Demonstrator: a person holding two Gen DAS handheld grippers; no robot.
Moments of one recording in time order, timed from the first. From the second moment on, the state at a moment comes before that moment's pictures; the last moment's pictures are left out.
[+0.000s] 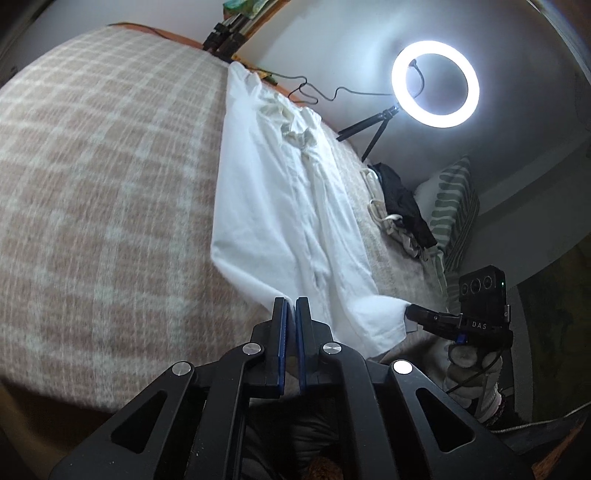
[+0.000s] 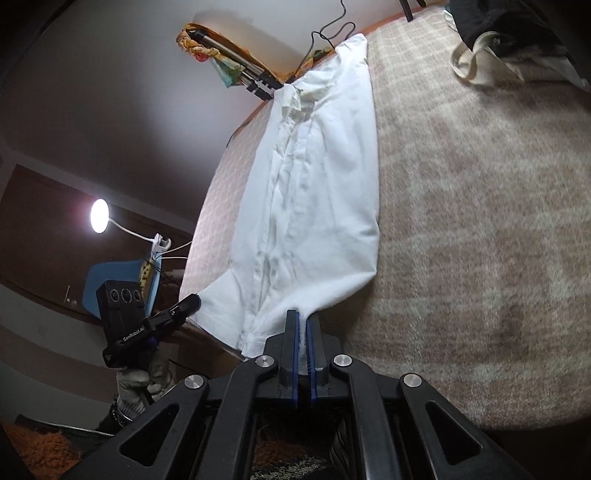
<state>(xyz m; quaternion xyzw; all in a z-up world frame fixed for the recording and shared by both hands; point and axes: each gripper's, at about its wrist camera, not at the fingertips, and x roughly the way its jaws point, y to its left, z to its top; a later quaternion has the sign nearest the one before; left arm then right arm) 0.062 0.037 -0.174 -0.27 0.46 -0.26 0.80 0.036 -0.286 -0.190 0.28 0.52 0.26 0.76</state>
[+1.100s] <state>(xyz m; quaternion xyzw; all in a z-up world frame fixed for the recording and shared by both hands) 0.214 0.037 -0.180 -0.22 0.44 -0.21 0.85 0.214 -0.289 -0.208 0.27 0.55 0.20 0.77</state>
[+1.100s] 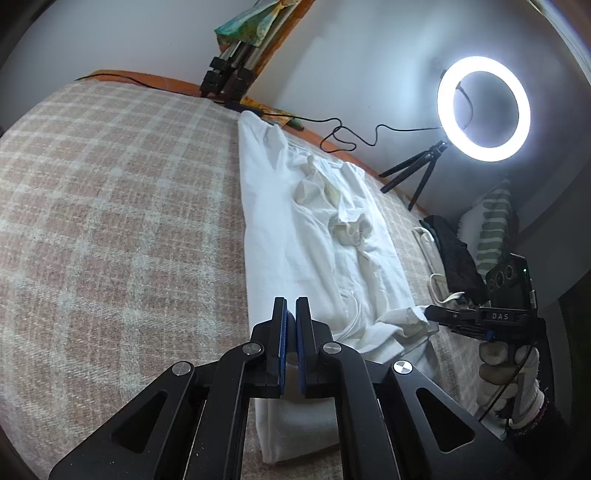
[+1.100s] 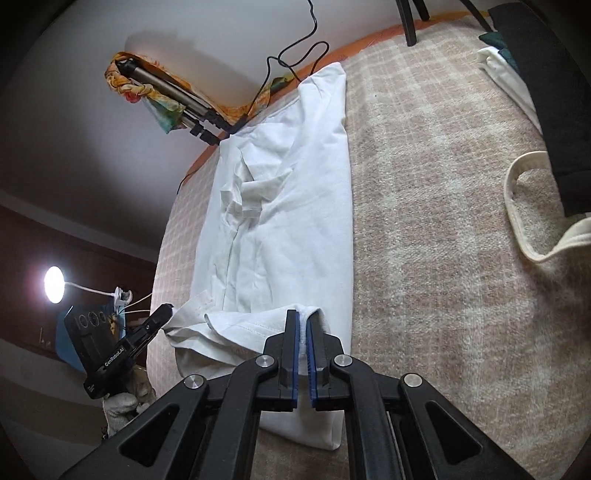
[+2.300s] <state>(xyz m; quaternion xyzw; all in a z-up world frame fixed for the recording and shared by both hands) 0.236 0.017 -0.193 -0.08 0.46 -0.19 0.86 0.212 -0.261 -0.195 0.00 0.48 0.19 0.86</state>
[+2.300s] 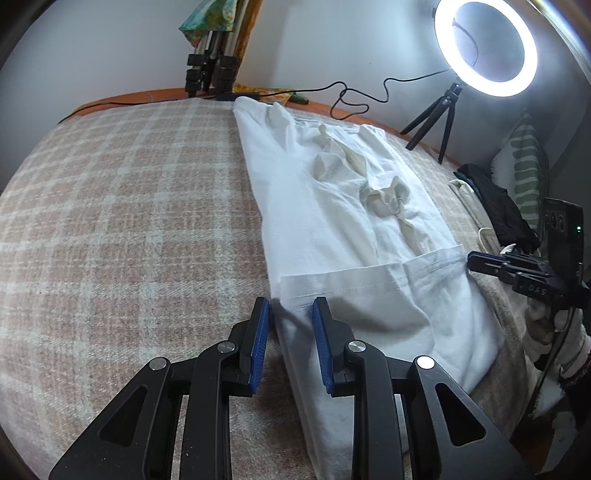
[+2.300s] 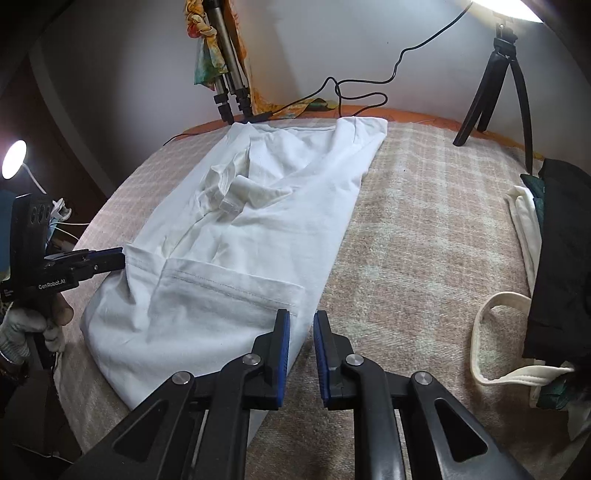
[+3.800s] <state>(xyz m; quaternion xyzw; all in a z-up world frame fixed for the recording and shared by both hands) 0.203 -0.014 -0.161 0.02 0.39 -0.19 0.90 0.193 -0.233 -0.165 -0.08 0.45 0.13 0.88</state>
